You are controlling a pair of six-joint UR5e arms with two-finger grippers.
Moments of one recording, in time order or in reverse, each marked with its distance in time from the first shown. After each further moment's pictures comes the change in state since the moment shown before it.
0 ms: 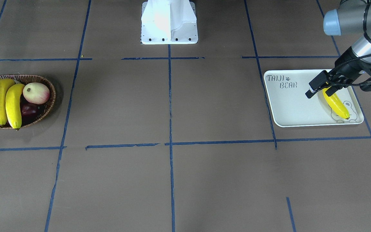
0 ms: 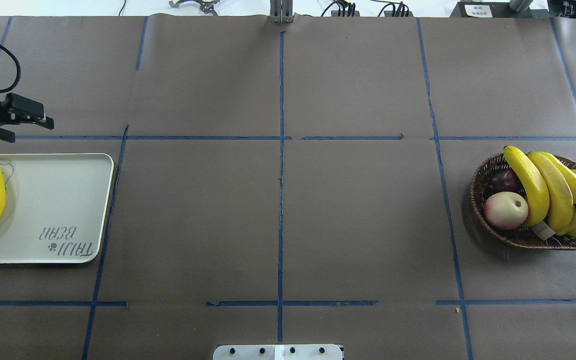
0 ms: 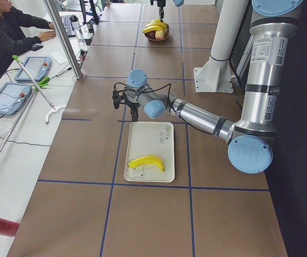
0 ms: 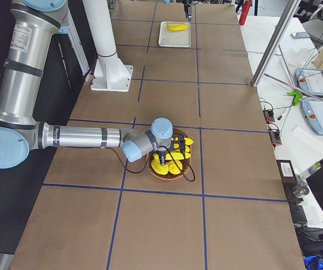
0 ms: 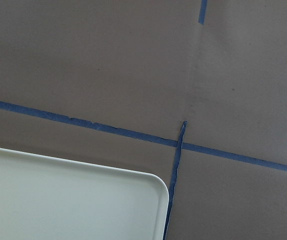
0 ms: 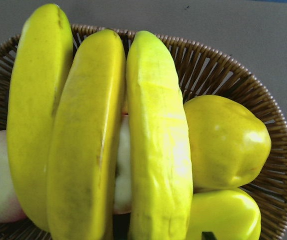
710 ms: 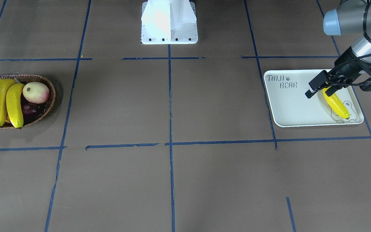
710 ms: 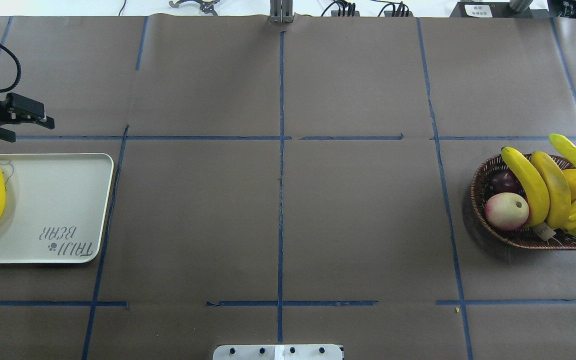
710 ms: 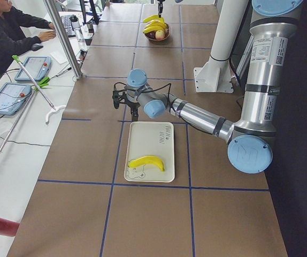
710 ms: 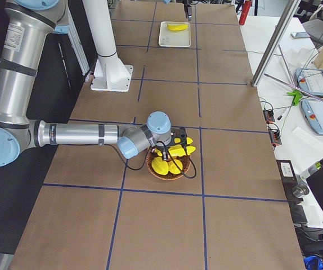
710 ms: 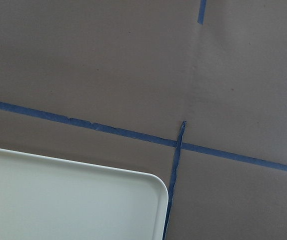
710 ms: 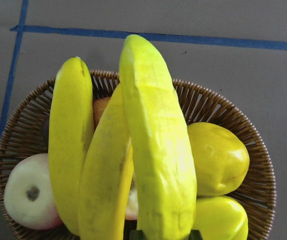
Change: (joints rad) left arm 0.000 -0.003 0.000 0.000 0.000 -0.002; right arm 0.111 -0.032 0.099 0.001 0.025 -0.005
